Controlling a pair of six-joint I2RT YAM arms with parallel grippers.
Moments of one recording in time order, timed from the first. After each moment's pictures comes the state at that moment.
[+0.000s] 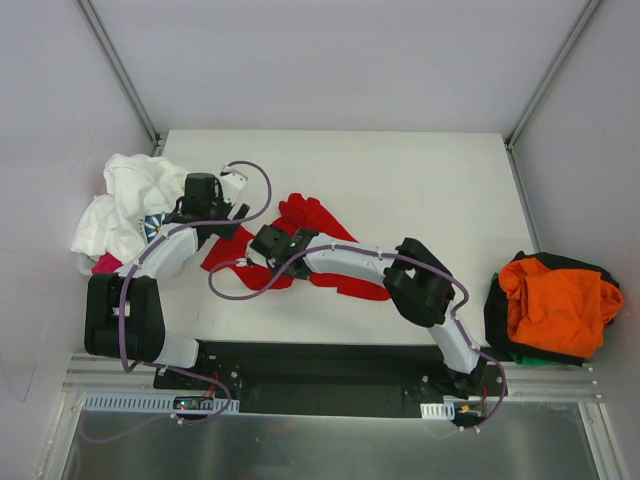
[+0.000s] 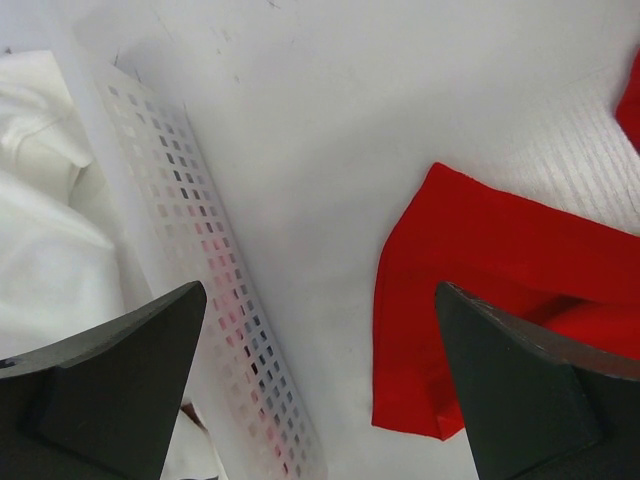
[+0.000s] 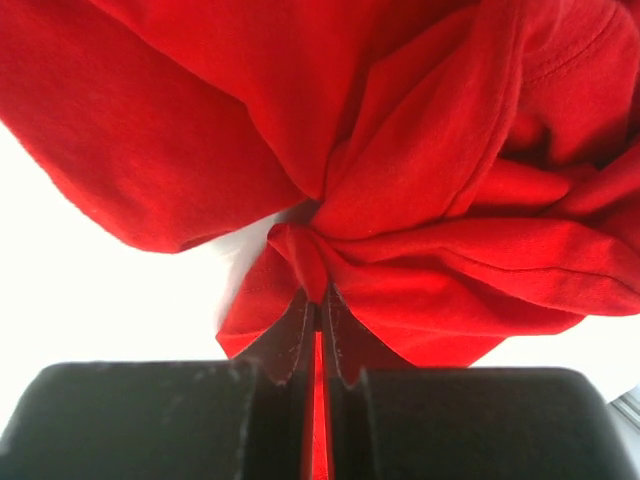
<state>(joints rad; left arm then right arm) -0.10 1.41 0.88 -0.21 -0.06 0.50 1.11 2.16 1.70 -0.76 0.34 -0.41</state>
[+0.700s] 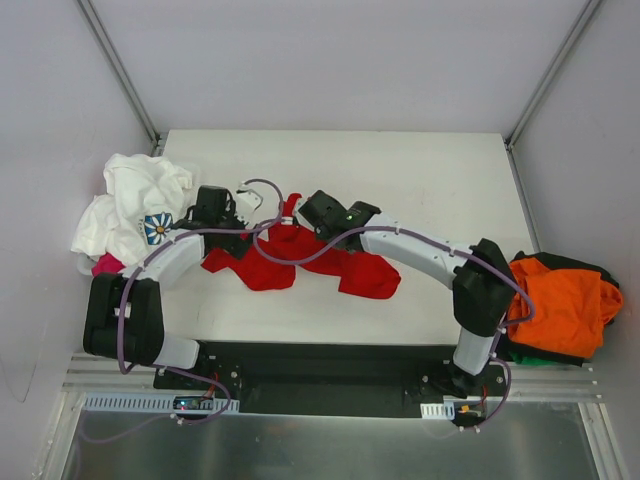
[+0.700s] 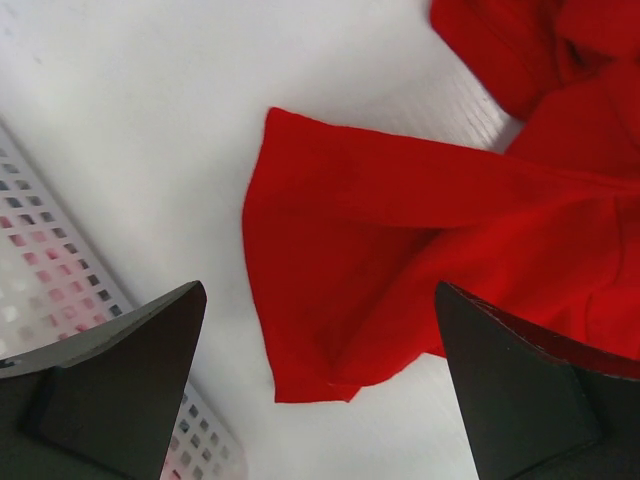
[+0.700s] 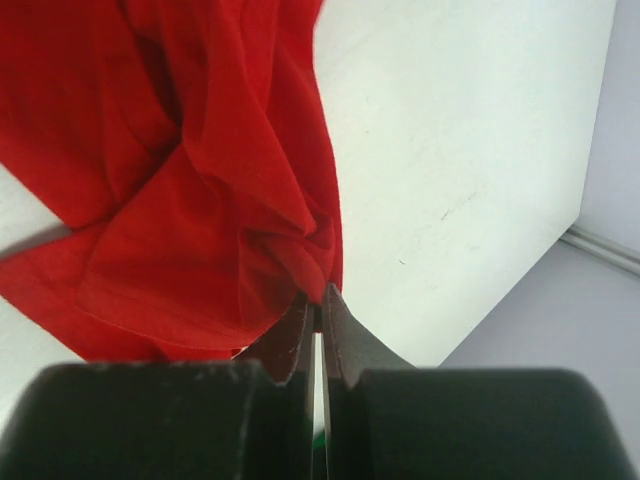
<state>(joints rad) -0.17 1.40 0.82 -0.31 0.07 0.49 0.94 1.81 1.49 -0.79 0.52 -0.42</state>
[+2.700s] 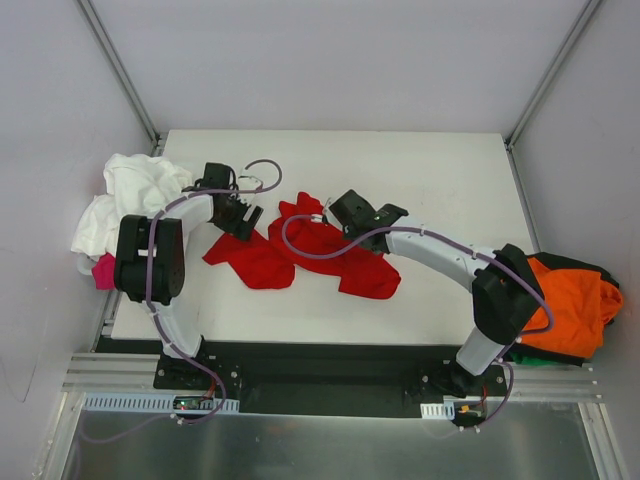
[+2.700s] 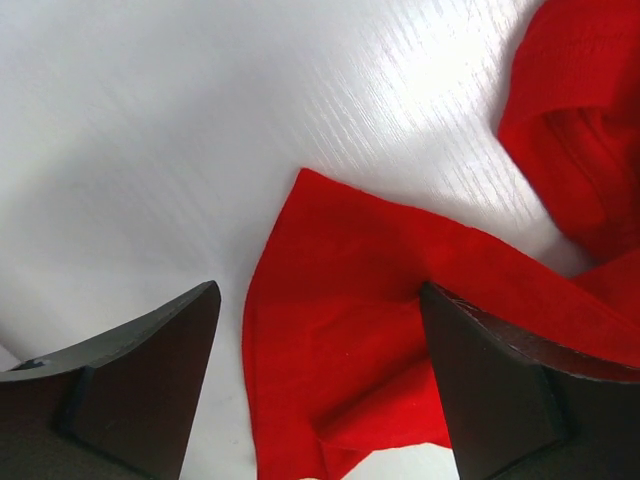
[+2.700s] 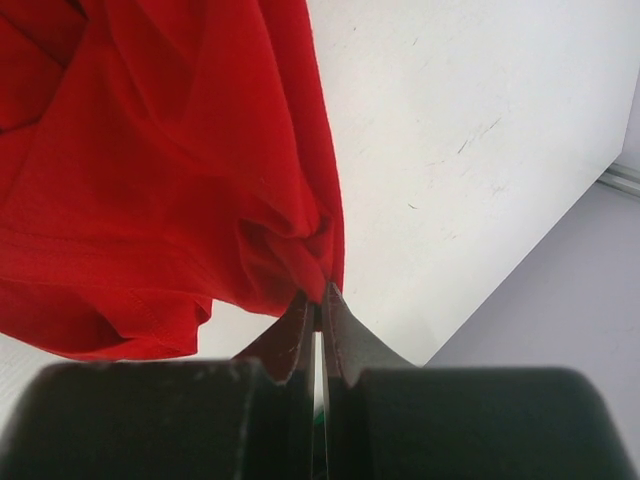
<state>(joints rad) -0.10 1.80 1.15 -0.44 0.21 0.43 0.81 1.68 1.29 -0.74 0.51 -0.43</state>
